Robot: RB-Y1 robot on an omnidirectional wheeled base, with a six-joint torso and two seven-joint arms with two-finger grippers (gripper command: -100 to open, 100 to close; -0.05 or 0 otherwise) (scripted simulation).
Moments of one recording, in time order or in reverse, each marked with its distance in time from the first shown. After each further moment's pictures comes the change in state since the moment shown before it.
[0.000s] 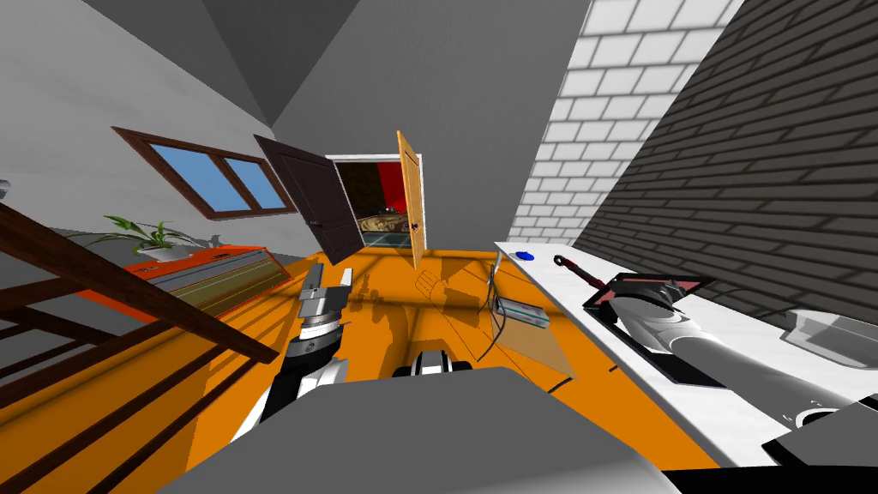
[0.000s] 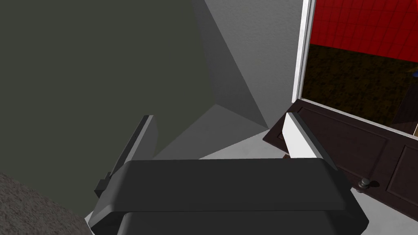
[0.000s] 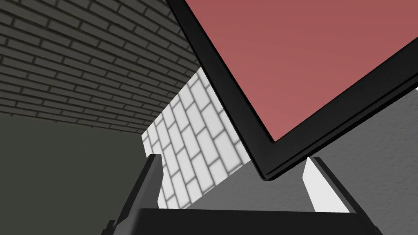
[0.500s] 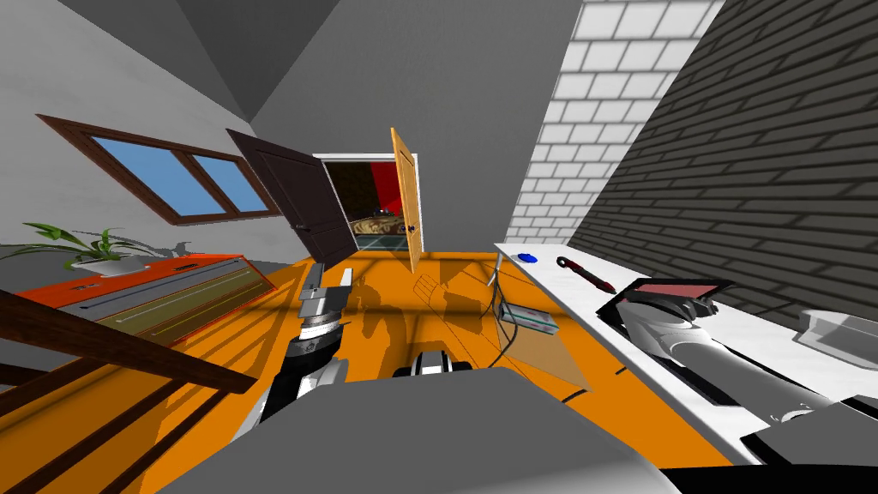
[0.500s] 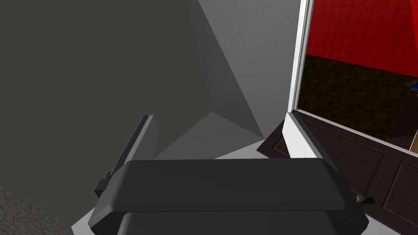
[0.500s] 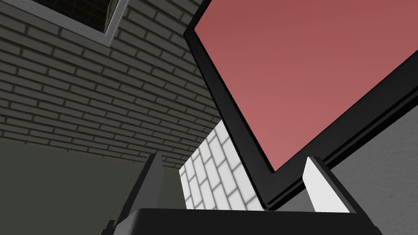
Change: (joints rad) left arm 0.000 0.000 0.000 0.000 0.000 0.000 0.000; right arm -0.012 0.042 -0.029 0.084 -0.091 0.048 -0.003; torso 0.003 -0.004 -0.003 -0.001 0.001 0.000
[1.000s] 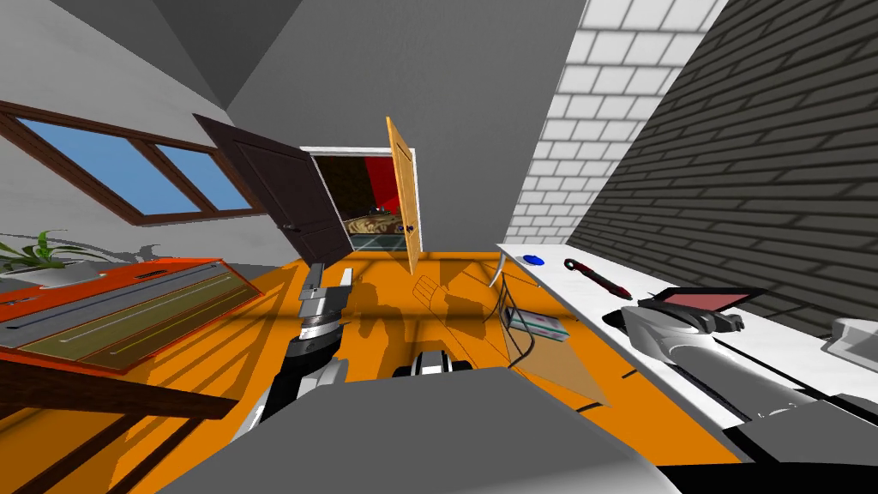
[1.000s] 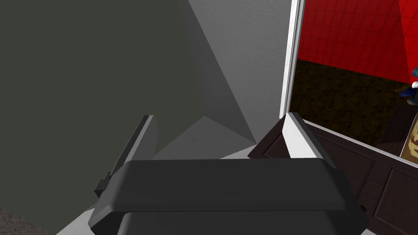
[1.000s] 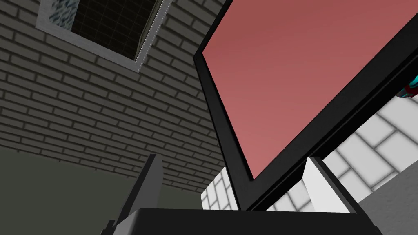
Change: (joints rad) left arm 0.000 0.000 0.000 0.000 0.000 0.000 0.000; right arm -0.019 0.032 -0.018 0.069 -0.067 0.039 0.005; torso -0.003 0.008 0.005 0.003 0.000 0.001
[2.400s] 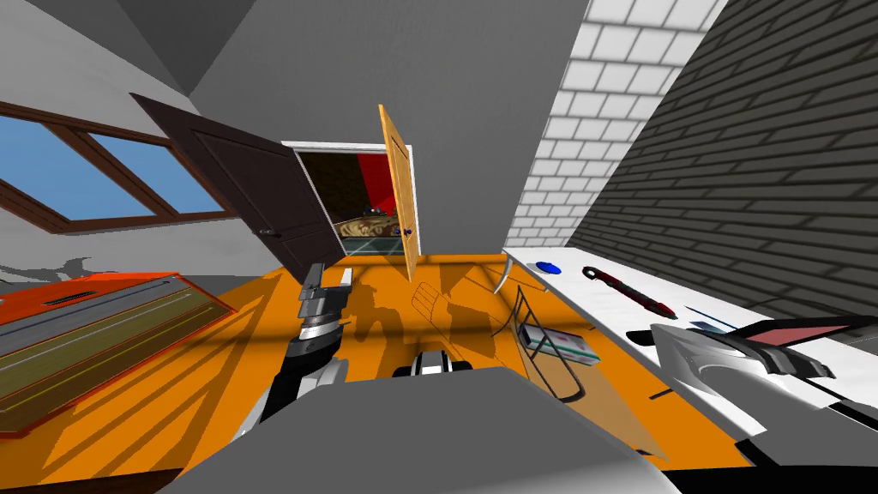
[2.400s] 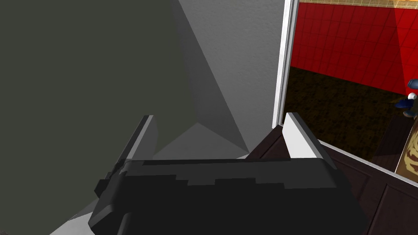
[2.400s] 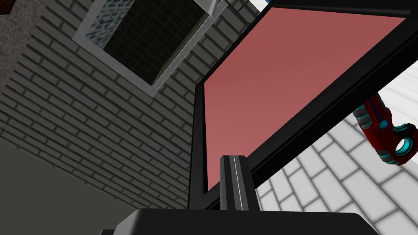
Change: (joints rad) left arm 0.000 0.000 0.000 0.000 0.000 0.000 0.000; right arm 0.031 0.005 0.025 0.158 -0.116 -0.020 0.146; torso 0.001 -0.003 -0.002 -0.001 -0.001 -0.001
